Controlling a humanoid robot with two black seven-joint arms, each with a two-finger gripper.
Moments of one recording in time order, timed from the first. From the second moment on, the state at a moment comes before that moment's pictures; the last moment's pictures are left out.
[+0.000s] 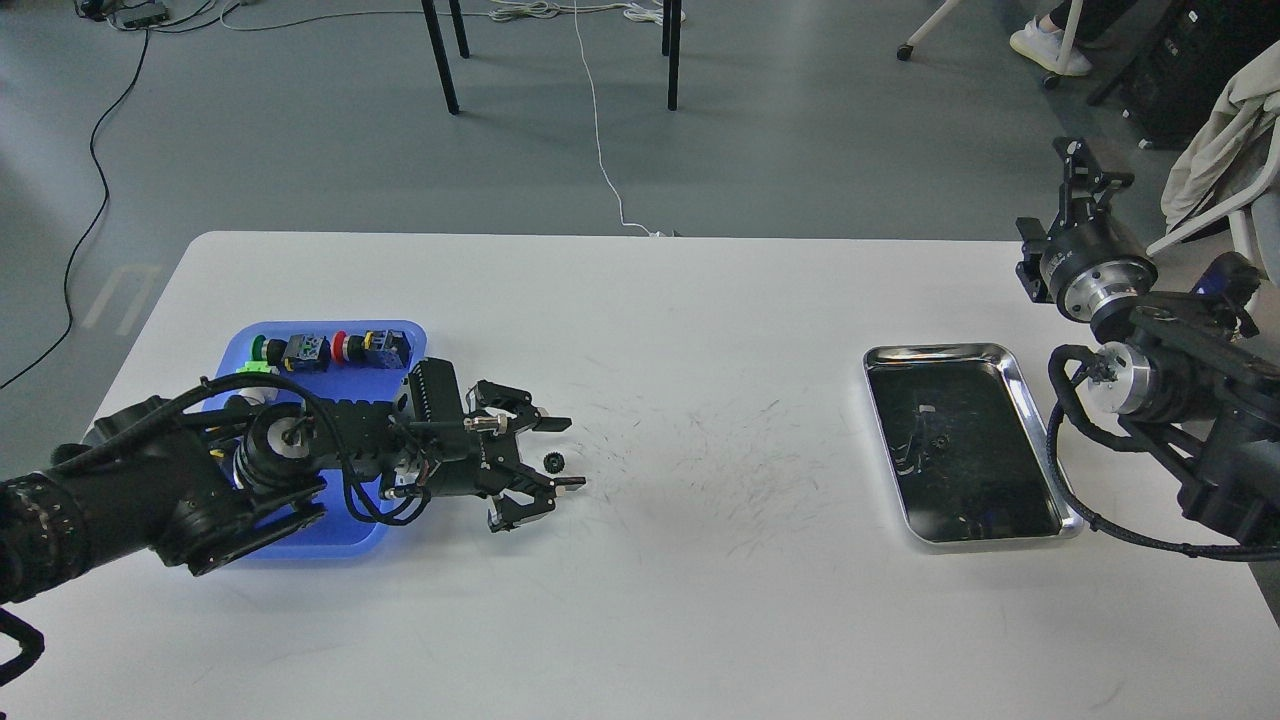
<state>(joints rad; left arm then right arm) -0.88 0.36 0.04 -0.86 2.18 0.28 -0.49 0.84 -0.50 0.38 0.79 -0.05 -0.20 0.36</state>
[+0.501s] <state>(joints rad) -0.87 0.34 0.05 -0.80 2.18 0.29 -0.49 0.84 -0.50 0.38 0.79 -0.05 -0.20 0.36</state>
